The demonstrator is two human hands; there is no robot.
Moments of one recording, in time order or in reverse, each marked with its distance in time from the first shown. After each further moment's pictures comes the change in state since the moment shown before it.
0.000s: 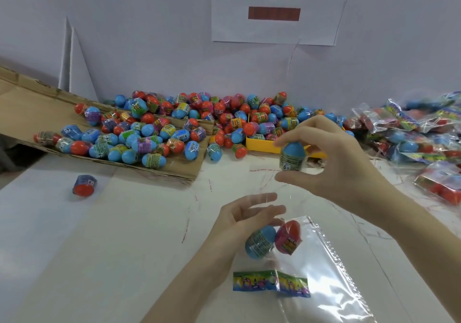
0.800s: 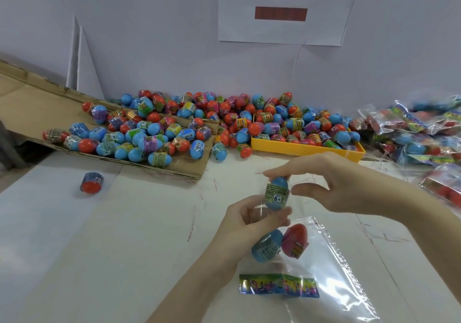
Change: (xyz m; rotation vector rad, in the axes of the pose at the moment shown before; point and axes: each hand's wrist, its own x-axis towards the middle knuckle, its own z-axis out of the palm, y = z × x) left_hand 0.000 -0.001 0.003 0.042 0.034 0.006; right_hand 0.007 0.009 -0.002 -0.030 -0.519 -0.037
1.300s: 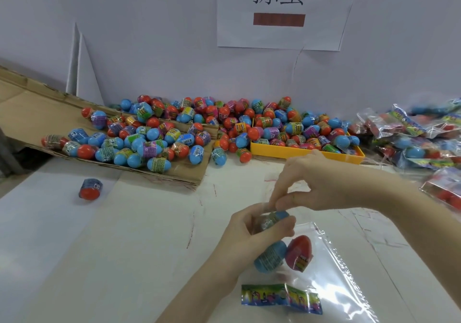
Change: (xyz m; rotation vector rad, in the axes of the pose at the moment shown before) left_hand -0.001 -0.002 0.002 0.042 -0.011 -0.018; right_hand 0.019 -0.001 -0.004 -0.171 -0.236 0.023
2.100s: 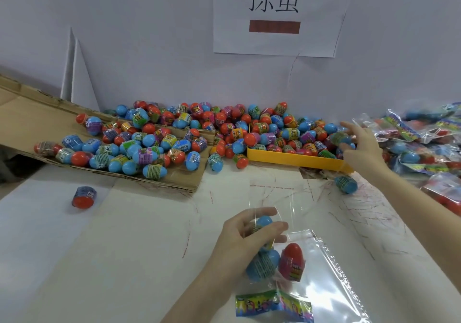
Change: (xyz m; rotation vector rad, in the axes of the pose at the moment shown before) left_hand 0.005 -0.001 -0.002 -0.087 0.027 -0.045; right_hand 0.019 0.166 0.019 0.356 0.967 0.700
